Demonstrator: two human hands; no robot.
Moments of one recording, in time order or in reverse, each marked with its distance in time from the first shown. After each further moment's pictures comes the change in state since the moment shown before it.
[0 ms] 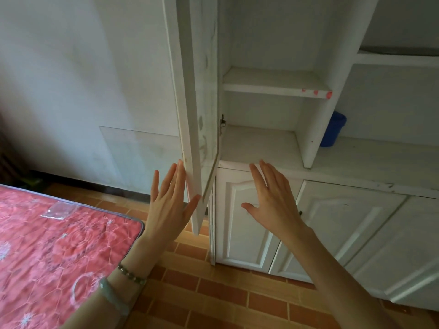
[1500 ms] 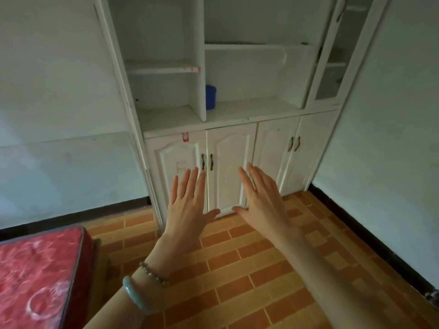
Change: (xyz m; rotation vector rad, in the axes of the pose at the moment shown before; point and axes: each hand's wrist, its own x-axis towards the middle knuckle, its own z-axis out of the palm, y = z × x) left_hand -0.240 0.114 -0.188 -0.166 -0.217 0.417; right_hand -0.327 -0.245 -0.163 -0.294 -0.030 0.506
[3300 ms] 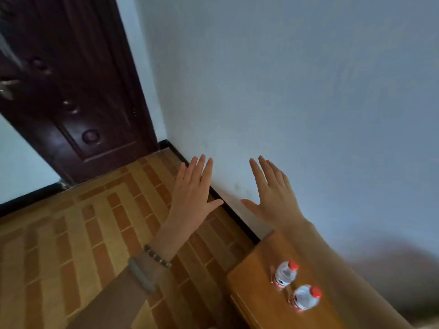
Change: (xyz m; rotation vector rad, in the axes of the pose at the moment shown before) left_hand -0.604 0.427 -0.333 -0.902 -0.014 1.736; right_hand -0.818 -0.334 -0.331 -0.728 0.144 1.749
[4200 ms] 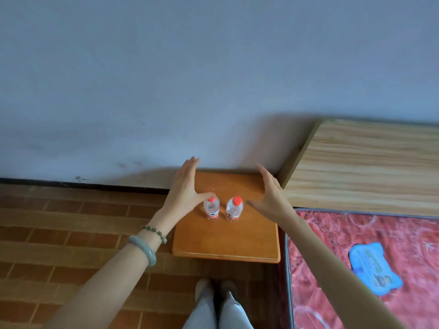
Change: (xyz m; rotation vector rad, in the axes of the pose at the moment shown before) left_hand 0.009 0.197 0.162 -0.904 -0.609 0.520; right_hand -0.241 0.107 0.064 0.386 0.107 1.096
